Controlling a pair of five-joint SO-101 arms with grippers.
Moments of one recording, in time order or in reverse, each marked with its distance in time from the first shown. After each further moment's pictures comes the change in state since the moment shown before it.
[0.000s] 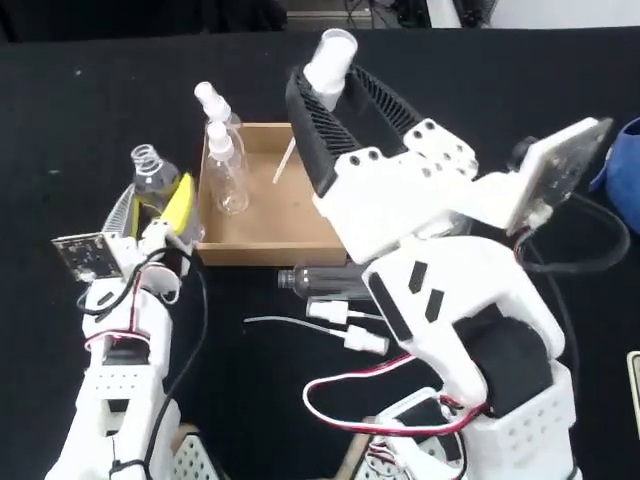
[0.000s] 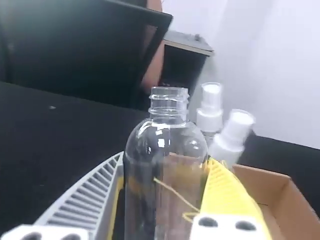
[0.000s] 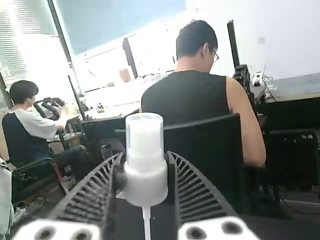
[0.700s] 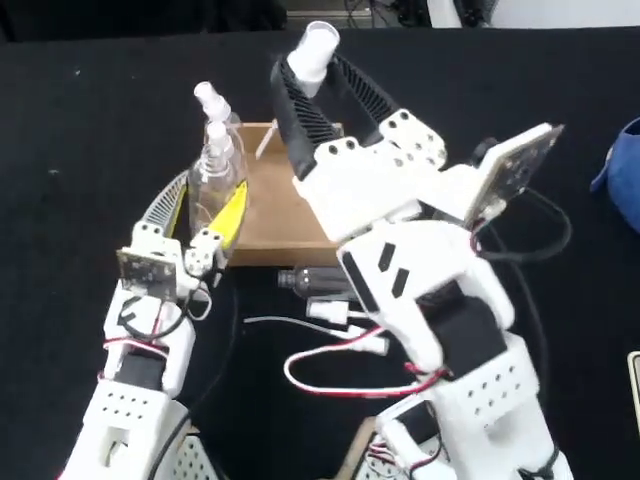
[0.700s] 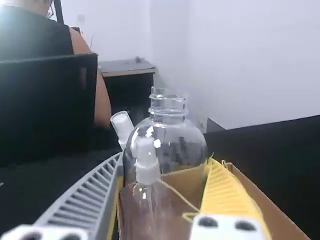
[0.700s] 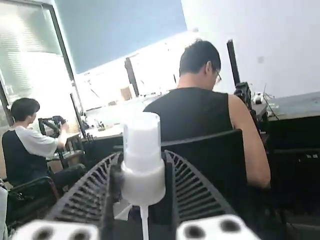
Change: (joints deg) left arm 13.1 -18.7 1.1 9.9 -16.5; right arm 0.0 0.0 15.8 -22.9 0.0
